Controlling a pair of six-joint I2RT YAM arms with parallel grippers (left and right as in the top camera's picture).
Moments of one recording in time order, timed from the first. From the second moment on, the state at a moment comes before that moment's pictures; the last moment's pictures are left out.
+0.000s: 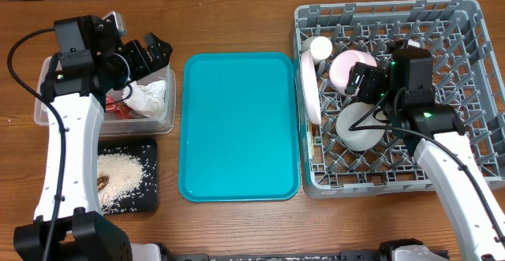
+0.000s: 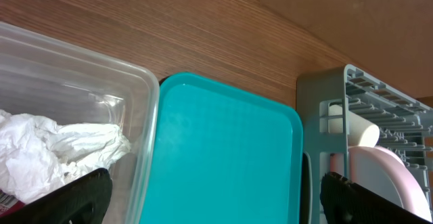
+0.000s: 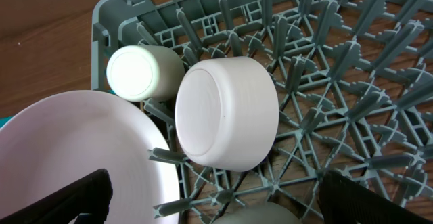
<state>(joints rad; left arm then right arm) 0.18 1.58 1.40 -0.68 0.46 -0.34 0.11 1.34 1.05 -0.48 0.05 0.36</state>
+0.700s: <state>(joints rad) 0.19 1.58 1.40 -0.68 0.46 -0.34 0.12 0.52 1.05 -0.48 0.05 0.36</state>
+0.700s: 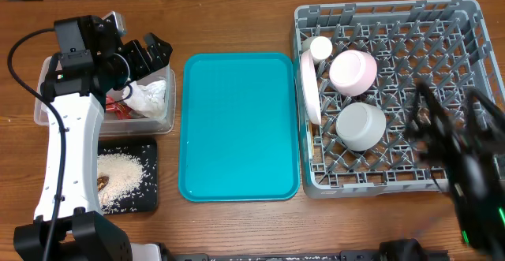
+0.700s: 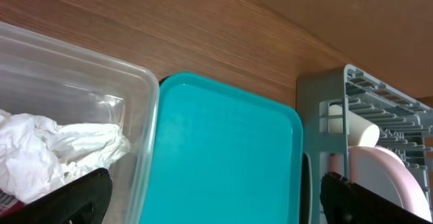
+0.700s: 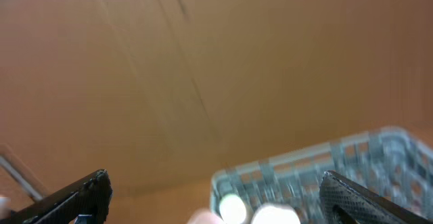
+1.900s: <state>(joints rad) 0.18 1.58 1.40 -0.68 0.46 -0.34 0.18 0.02 0.14 0.31 0.05 0.36</state>
